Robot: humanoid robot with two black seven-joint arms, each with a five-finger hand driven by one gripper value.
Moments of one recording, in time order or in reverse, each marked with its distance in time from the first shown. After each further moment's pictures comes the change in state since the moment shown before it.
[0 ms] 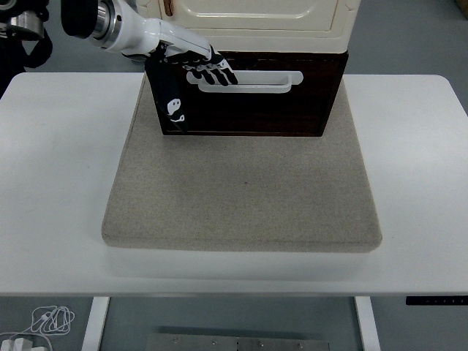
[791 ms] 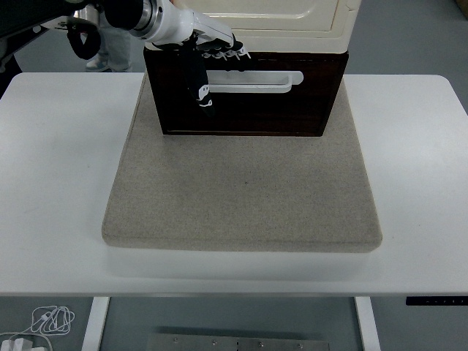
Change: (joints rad) left arm -0.036 -0.144 0.041 0.146 0.002 0.084 0.053; right arm 0.000 0.000 0.000 0.000 0.000 0.000 0.000
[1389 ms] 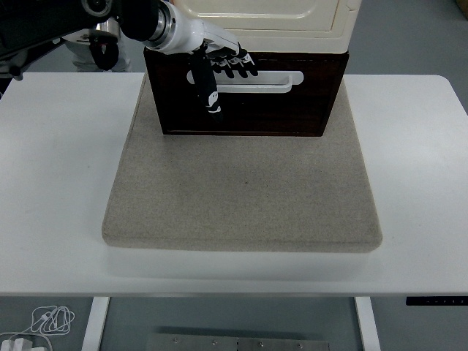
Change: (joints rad) left arm 0.003 -0.050 0.035 0.017 -0.030 0.069 0.032; right arm 0.000 0.000 0.000 0.000 0.000 0.000 0.000
